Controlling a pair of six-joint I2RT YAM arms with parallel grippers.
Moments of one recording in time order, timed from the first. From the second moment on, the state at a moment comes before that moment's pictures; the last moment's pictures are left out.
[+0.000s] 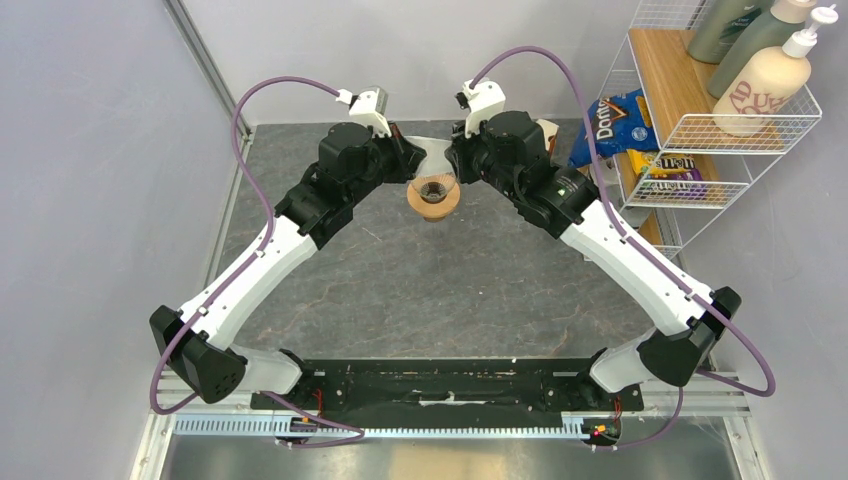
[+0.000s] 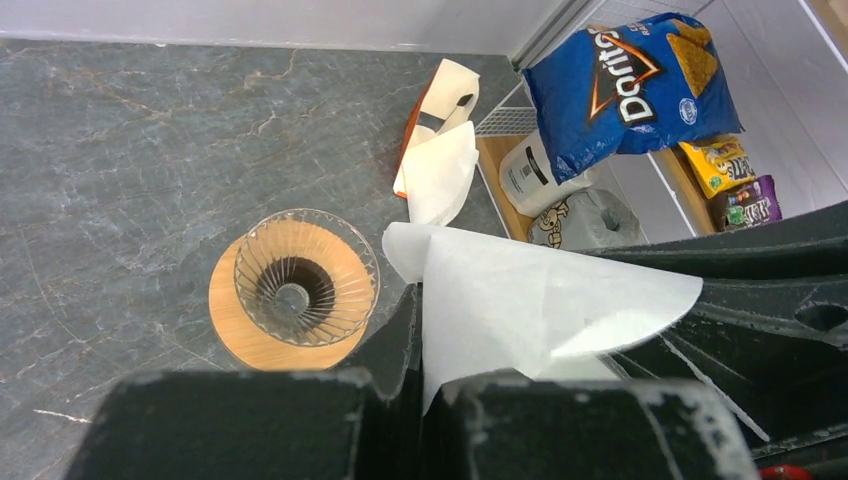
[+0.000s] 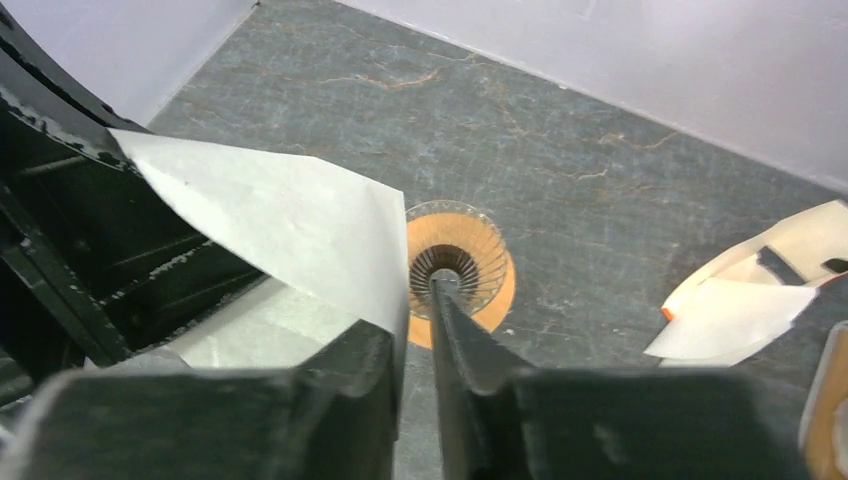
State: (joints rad) left arm -0.64 1.35 1.41 -0.26 -0.07 -0.50; right arm 0.75 1.47 1.65 -0.46 0.21 0.12
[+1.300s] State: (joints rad) left arm -0.68 1.38 1.42 -0.26 -0.04 -0.51; right arm 0.75 1.50 1.66 -0.46 0.13 0.13
